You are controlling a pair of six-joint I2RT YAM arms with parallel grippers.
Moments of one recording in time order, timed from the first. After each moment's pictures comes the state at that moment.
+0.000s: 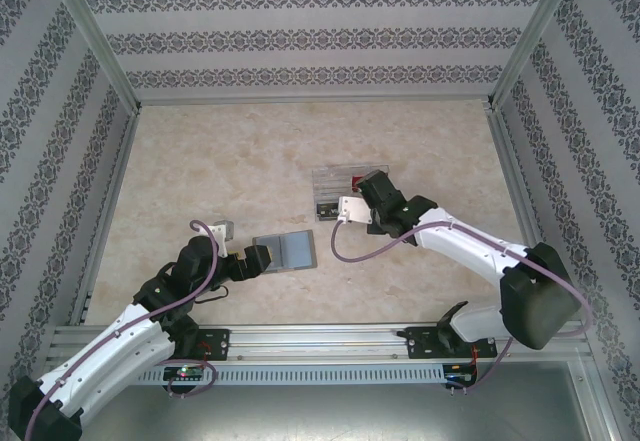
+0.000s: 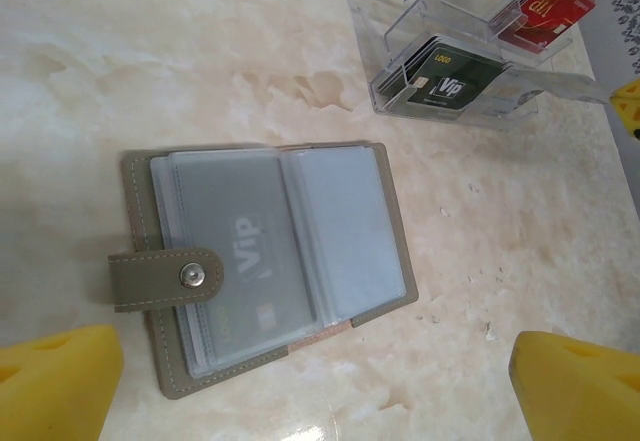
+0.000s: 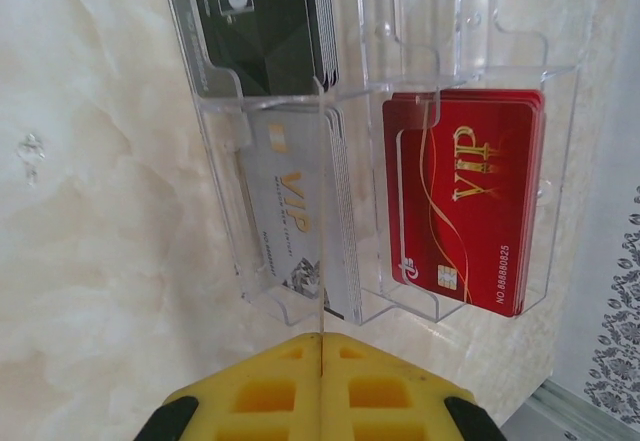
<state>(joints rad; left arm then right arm) -0.58 0.52 0.28 -0.38 0.08 -0.75 0.63 1.37 0.87 -0.48 0.32 -0.95</state>
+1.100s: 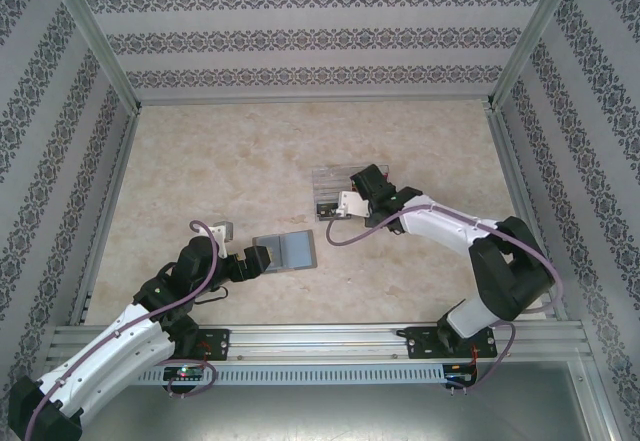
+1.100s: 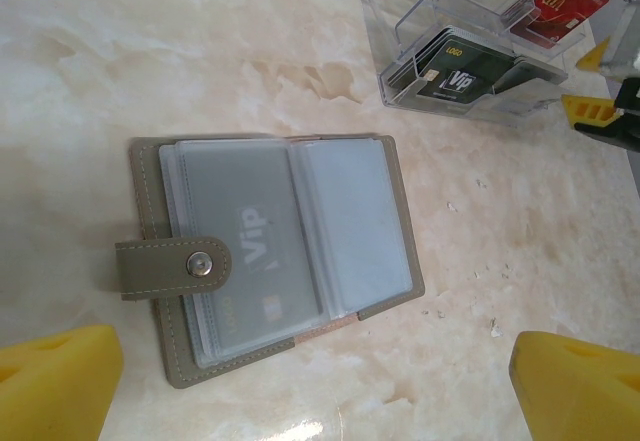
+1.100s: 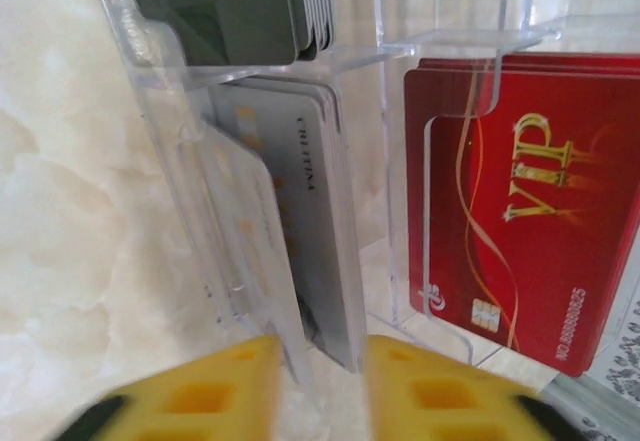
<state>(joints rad) -0.58 0.52 0.28 -0.39 0.08 -0.76 0.58 1.56 0.92 -0.42 0.37 -0.95</state>
